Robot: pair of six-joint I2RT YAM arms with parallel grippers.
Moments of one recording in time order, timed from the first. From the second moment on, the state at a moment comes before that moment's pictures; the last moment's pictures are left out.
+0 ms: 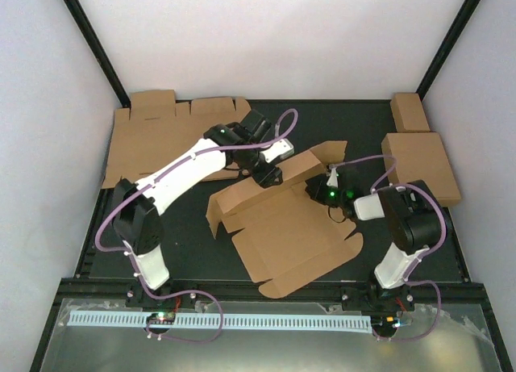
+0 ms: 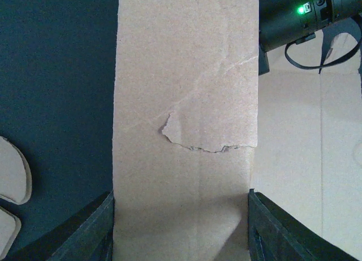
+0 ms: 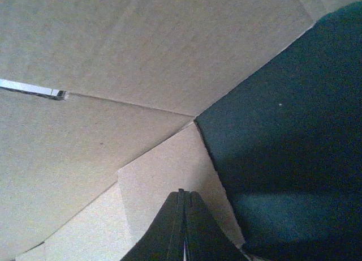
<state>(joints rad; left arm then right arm) -0.70 1.78 1.64 -0.94 0.29 0.18 0.28 1.73 0.55 0.45 -0.43 0.69</state>
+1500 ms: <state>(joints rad) -0.79 1.74 1.60 -0.93 0.16 0.17 0.12 1.48 0.48 0.35 -0.48 0.65</state>
